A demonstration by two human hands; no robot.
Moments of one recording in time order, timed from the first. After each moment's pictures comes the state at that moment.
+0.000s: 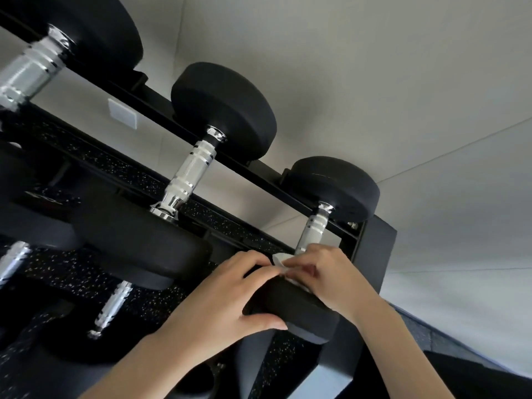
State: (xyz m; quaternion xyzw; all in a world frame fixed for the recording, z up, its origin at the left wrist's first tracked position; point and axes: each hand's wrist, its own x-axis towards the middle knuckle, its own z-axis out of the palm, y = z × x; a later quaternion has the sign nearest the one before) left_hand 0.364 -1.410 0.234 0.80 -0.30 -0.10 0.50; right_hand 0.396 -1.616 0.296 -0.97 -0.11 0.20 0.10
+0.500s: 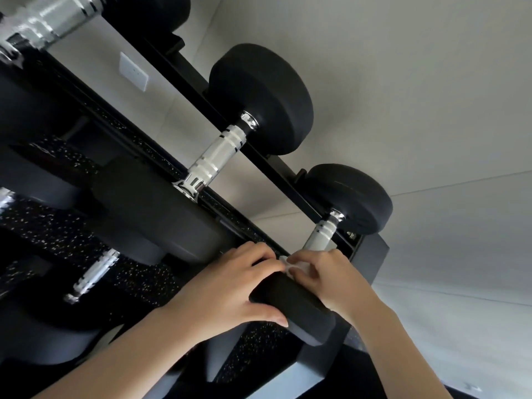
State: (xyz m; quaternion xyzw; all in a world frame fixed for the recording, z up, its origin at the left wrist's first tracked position) left_hand 0.370 -1.410 0.221 0.78 -0.26 -0.14 0.55; right_hand 0.410 -1.604 0.305 -0.95 -0.09 0.29 -0.03
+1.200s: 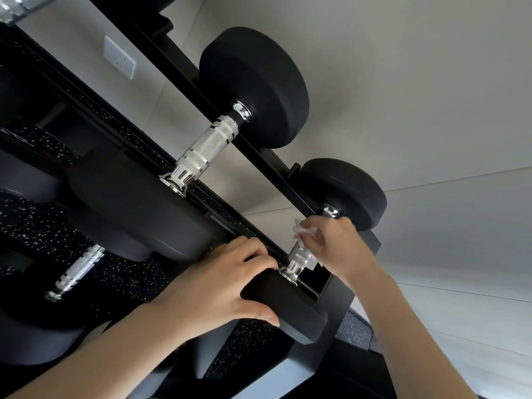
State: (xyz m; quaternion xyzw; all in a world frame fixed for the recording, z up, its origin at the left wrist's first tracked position) left_hand 0.373 -1.410 0.215 0.78 -0.26 -0.17 0.55; right_hand 0.448 -1.612 0.308 -0.97 -0.08 0.20 -0.06
